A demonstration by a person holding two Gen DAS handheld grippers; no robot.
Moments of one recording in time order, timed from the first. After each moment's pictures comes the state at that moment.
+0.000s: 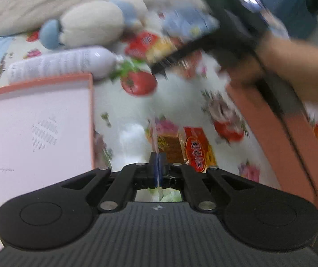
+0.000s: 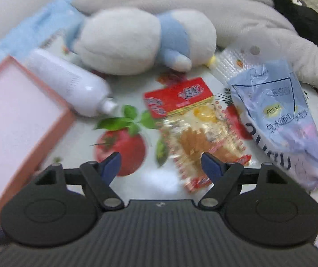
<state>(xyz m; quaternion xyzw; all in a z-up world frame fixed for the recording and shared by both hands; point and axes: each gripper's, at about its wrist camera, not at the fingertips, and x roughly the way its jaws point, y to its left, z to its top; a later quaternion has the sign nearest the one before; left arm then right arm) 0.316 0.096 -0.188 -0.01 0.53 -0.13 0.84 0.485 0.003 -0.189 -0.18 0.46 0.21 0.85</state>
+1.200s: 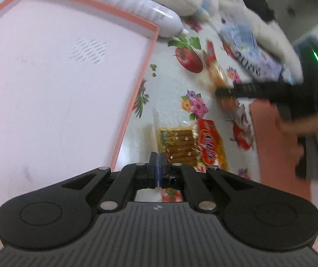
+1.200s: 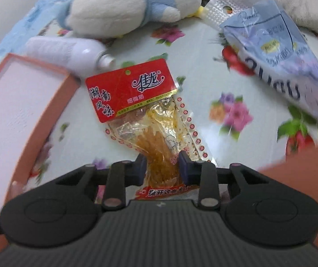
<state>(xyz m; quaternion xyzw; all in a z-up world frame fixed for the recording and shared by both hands) 0.251 0.164 -0.224 -0.26 0.52 -0.02 0.82 0.411 -0.044 -0.198 -0.06 0.53 0.21 0.82</state>
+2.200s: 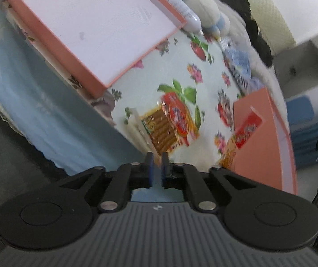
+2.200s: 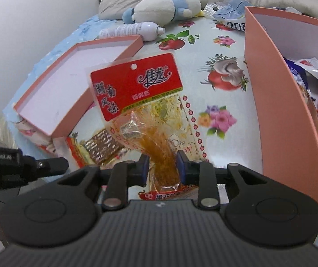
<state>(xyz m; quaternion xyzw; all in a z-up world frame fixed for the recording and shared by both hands) 0.070 0.122 -0.234 -0.38 0.44 0.04 0.81 0.157 -0.114 -0.197 0.01 0.43 0.23 0.87</state>
